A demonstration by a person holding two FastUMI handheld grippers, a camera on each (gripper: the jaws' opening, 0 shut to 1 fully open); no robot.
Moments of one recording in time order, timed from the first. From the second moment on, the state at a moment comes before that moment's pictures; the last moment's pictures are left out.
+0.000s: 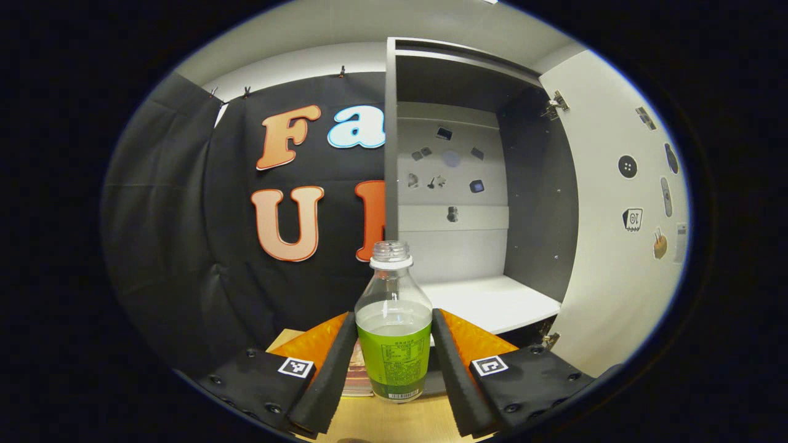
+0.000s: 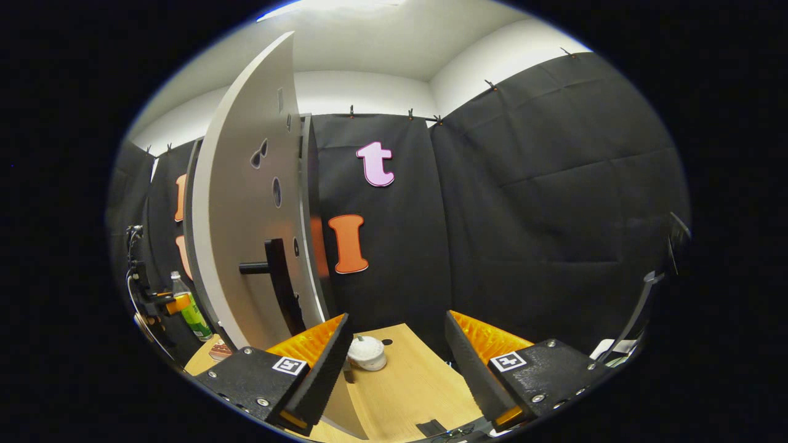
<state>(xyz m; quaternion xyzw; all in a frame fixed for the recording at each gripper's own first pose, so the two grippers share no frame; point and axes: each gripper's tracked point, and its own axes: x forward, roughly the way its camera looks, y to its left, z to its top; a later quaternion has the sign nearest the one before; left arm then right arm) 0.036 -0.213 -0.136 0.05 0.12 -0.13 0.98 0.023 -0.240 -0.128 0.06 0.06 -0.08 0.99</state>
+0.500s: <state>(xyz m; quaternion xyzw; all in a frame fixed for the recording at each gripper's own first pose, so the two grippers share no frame) -0.028 -0.125 -0.217 0.06 0.15 -0.11 0.98 0.018 -0.237 -0.127 0.06 0.06 -0.07 0.99</state>
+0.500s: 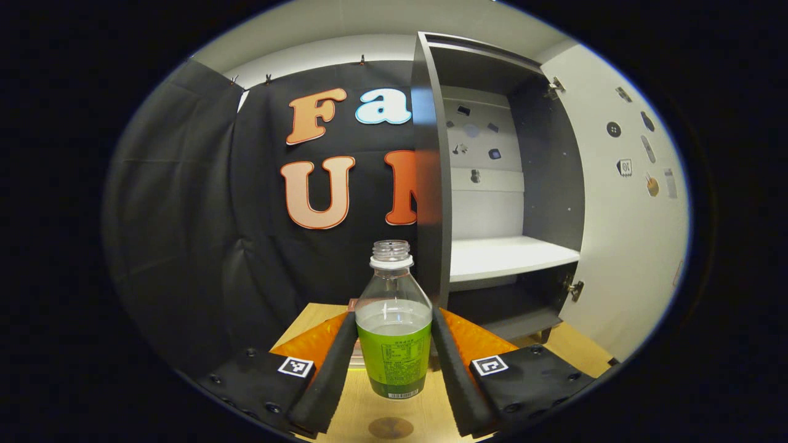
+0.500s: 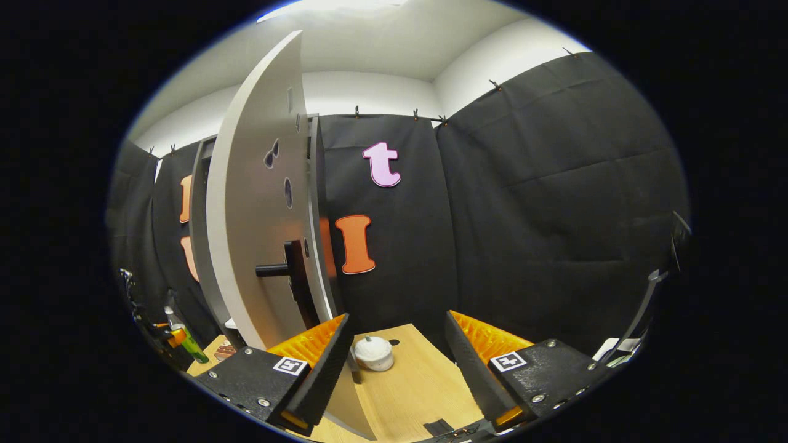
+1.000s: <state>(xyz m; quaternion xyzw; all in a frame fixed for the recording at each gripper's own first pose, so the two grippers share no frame) -0.073 -0.095 -0.331 0.06 0.19 -0.11 0.97 0.013 -0.245 -0.130 0.05 0.08 -0.07 0.99</state>
